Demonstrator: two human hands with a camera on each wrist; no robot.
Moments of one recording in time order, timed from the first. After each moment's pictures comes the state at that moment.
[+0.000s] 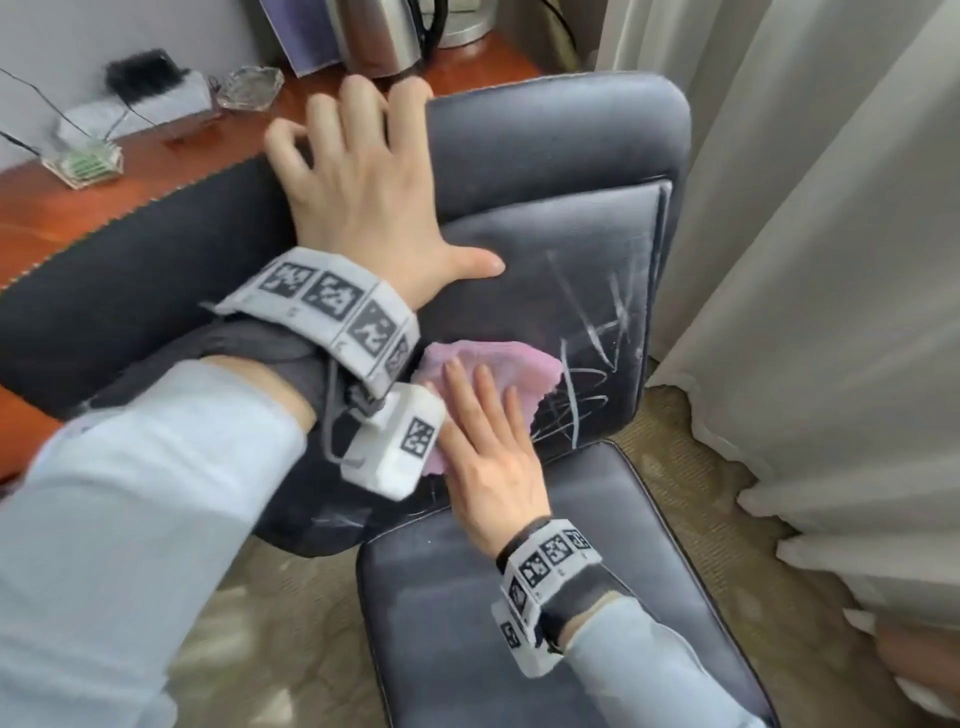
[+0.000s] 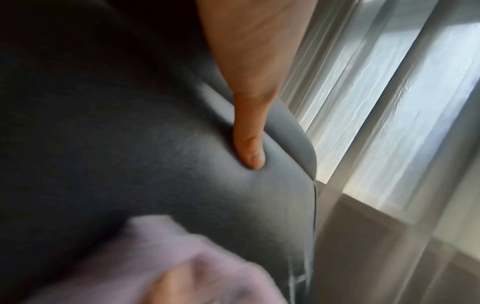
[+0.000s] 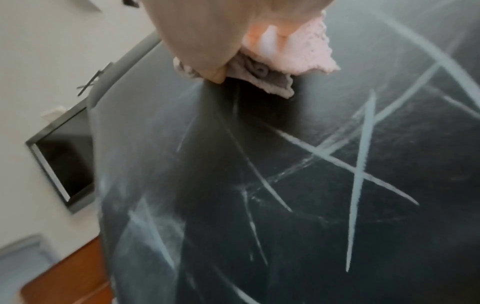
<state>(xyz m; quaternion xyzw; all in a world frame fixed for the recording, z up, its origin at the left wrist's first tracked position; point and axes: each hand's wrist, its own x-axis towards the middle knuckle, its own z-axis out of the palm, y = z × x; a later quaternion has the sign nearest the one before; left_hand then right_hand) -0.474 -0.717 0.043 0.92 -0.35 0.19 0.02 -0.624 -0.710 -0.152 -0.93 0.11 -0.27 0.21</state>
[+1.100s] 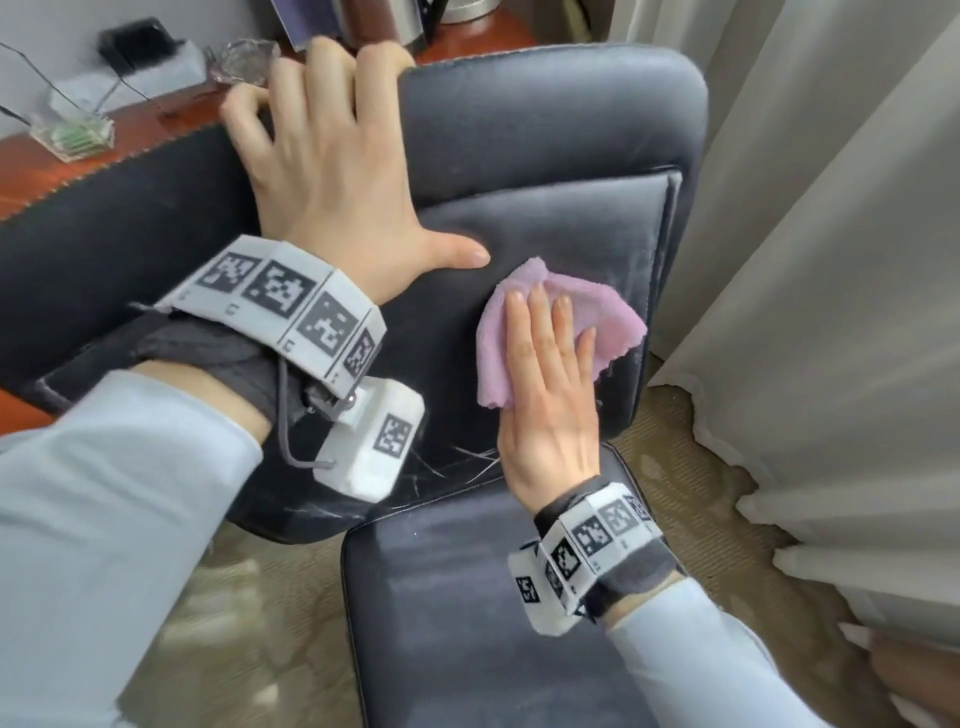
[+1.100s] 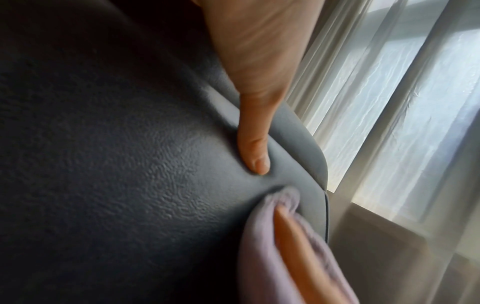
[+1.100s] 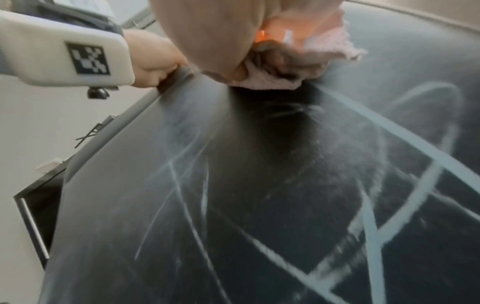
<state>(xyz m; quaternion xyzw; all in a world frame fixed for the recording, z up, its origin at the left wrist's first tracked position) -0.478 -0.720 0.041 0.92 -0.34 0.20 0.04 -0.630 -0.774 -0.118 -0.89 0.20 -0.29 0.27</state>
